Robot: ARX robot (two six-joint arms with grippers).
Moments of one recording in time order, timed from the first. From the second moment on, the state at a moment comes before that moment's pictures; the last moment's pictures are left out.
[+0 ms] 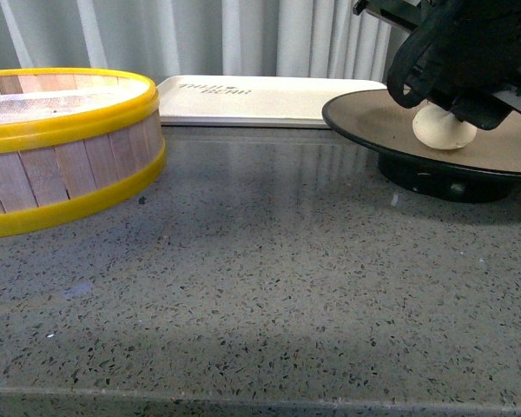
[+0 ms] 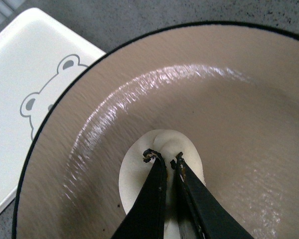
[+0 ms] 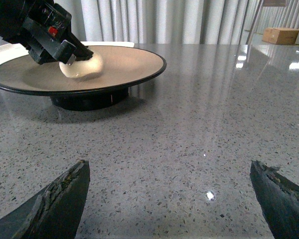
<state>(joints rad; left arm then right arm) -0.79 2.05 1.82 -0.27 -0.21 0.31 0.00 0.00 0.01 0.00 0.00 0.00</state>
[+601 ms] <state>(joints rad) -0.78 2.06 1.84 -0.30 -0.20 0.30 0.00 0.00 0.01 0.00 0.00 0.00</state>
